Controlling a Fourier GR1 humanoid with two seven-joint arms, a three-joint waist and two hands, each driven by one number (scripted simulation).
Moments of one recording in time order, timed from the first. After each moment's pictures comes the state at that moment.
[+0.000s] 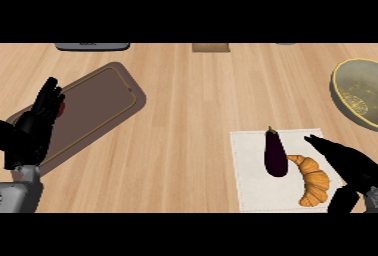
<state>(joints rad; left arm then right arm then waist) -0.15 0.38 0.02 -1.53 0.10 0.16 0.12 -0.02 -0.59 0.19 -1.57 0.70 0.47 0.29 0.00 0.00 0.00</state>
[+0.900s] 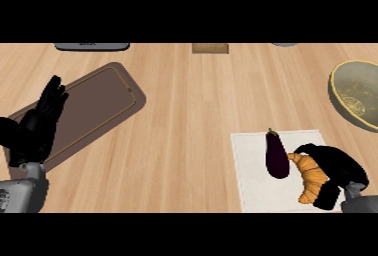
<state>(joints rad) -0.17 0.30 0.08 -1.53 0.03 0.10 0.14 -0.07 -0.46 0.14 -1.35 0.87 0.41 0.15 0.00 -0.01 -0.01</state>
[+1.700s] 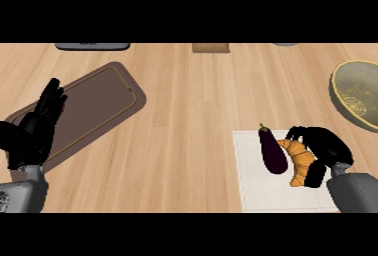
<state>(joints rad) -0.15 0.28 0.11 -1.53 0.00 0.08 0.12 -0.22 -0.39 0.10 -1.19 0.95 0.27 0.04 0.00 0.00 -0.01</state>
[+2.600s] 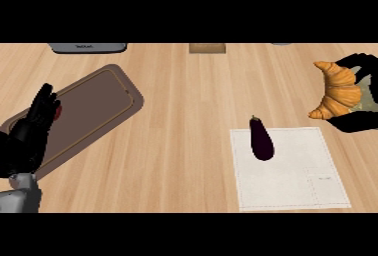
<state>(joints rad) -0.10 0.28 0.13 -1.57 0.00 0.07 0.13 -0.38 -0.43 -0.15 -1.64 0.87 0.21 0.19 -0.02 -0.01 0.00</state>
